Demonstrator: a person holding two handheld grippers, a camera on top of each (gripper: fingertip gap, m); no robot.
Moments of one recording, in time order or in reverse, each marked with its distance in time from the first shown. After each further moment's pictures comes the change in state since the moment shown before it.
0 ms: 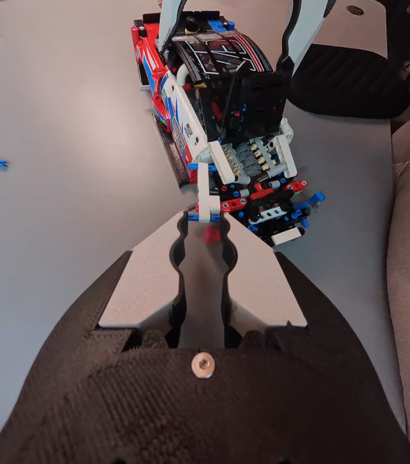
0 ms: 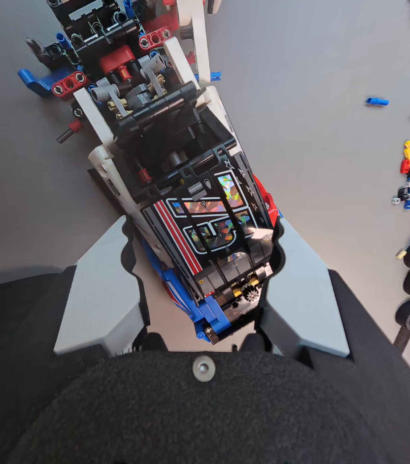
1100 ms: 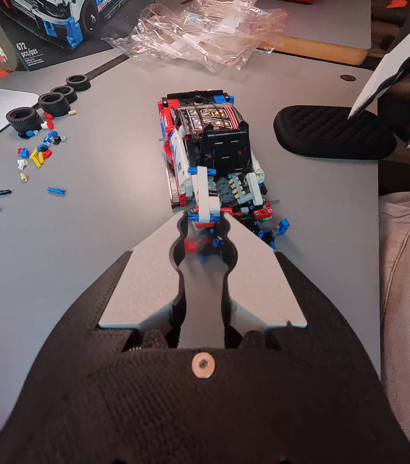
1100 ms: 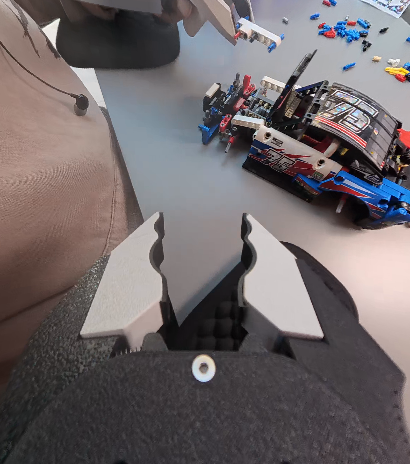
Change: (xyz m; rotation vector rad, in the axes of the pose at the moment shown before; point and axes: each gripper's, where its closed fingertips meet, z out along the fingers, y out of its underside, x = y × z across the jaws) left arm 0.015 -0.027 -0.034 0.187 -0.133 0.035; right arm -0.165 -0.010 -0.069 0.474 0.208 0.563
